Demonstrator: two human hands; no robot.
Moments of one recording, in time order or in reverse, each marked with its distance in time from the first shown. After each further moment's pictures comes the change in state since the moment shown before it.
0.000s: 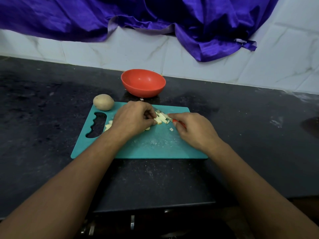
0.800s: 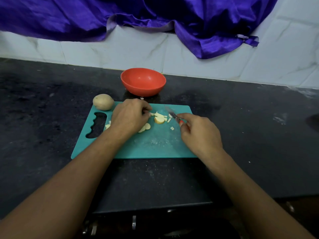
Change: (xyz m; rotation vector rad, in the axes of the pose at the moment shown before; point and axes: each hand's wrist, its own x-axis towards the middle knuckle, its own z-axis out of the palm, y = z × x) left_hand 0.006 -0.005 0.004 0.171 0.097 -0.043; right_hand -0.025 -0.019 -0.002 0.061 0.101 0.293
